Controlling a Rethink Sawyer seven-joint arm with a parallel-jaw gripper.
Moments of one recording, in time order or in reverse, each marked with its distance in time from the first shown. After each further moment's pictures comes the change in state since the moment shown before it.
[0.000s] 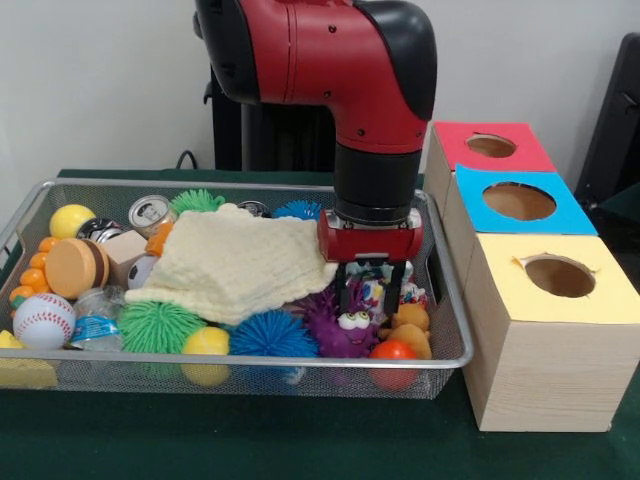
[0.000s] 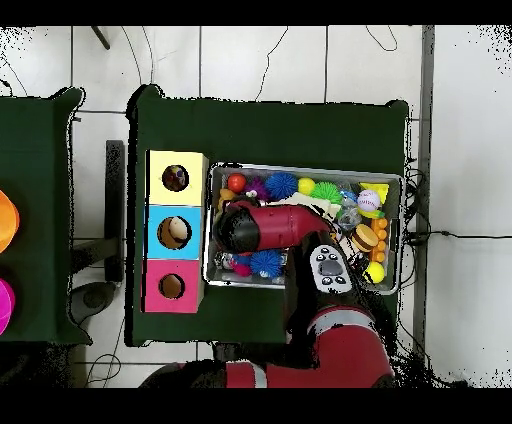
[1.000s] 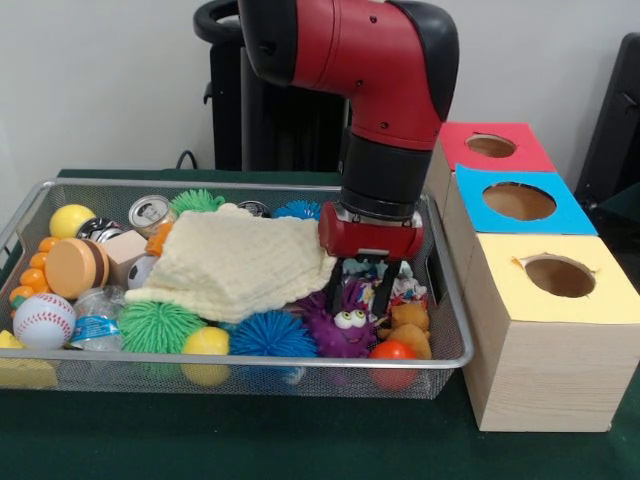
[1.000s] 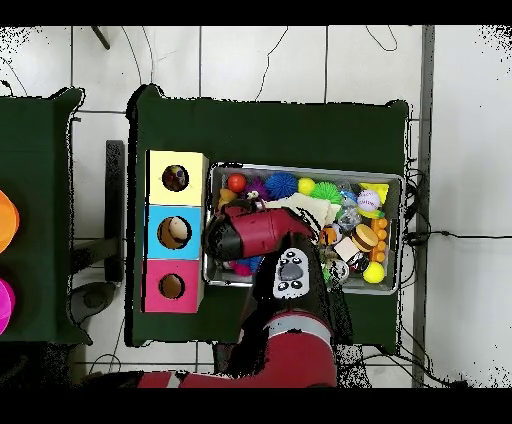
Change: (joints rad) arm 0.166 0.034 -0.184 -0.045 -0.016 -0.074 0.000
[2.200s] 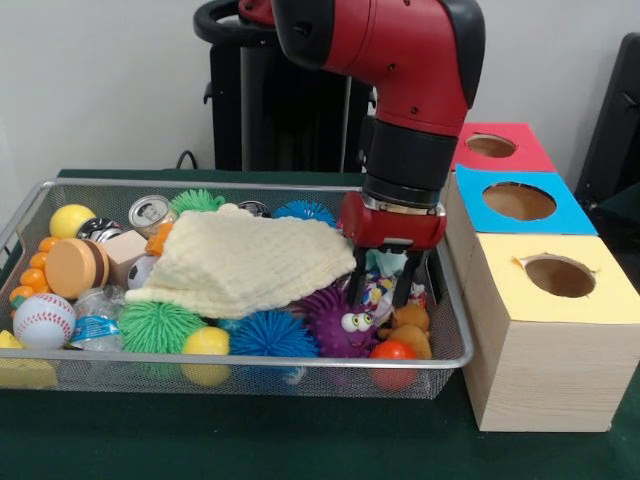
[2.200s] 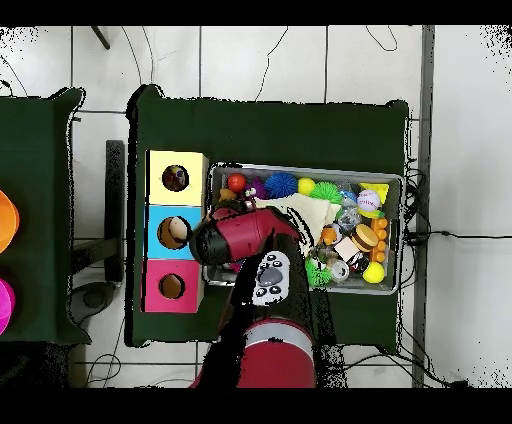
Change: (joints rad) arm 0.060 -0.022 -0.026 0.001 -0.024 -0.018 0.000
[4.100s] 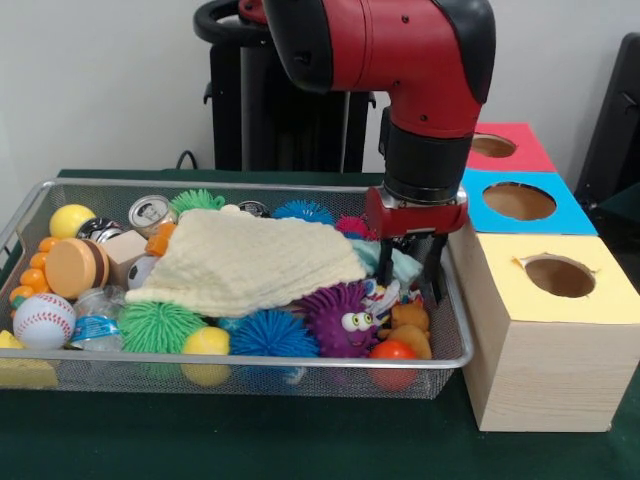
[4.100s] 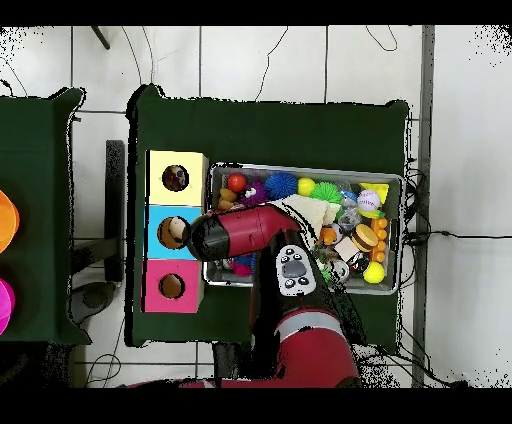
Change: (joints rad) arm -0.127 -0.040 0.208 0.065 -0.002 0.218 0.000
